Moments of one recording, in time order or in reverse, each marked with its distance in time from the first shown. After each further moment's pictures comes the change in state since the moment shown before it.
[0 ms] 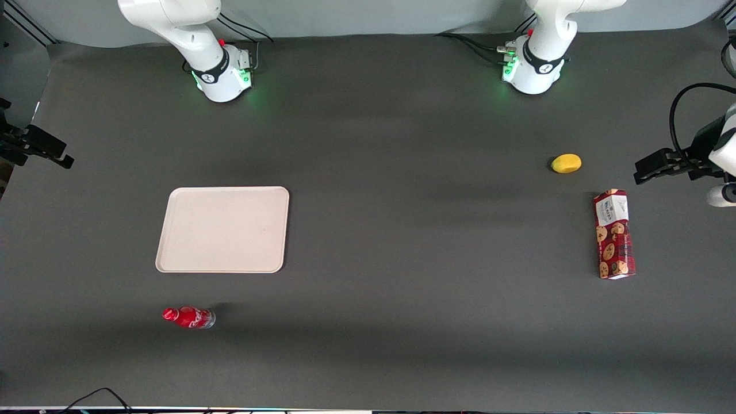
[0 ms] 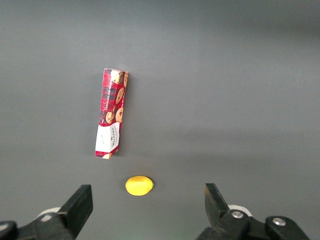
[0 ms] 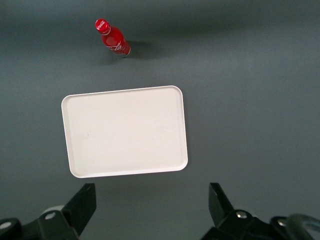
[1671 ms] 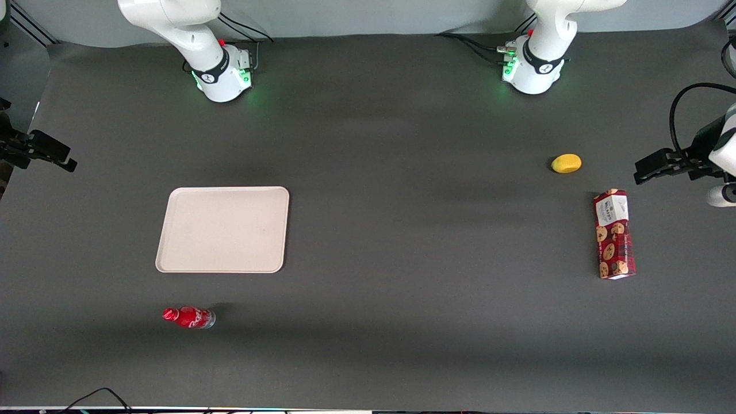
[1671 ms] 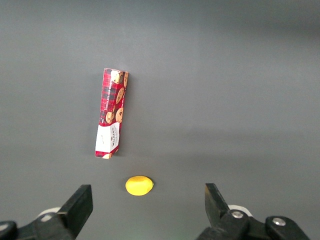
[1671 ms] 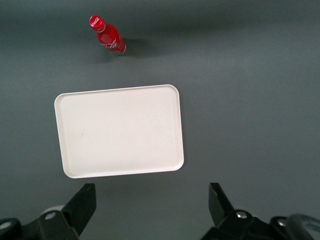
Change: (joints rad) arm 0.003 0.027 0.007 0.006 -0.028 0.013 0.000
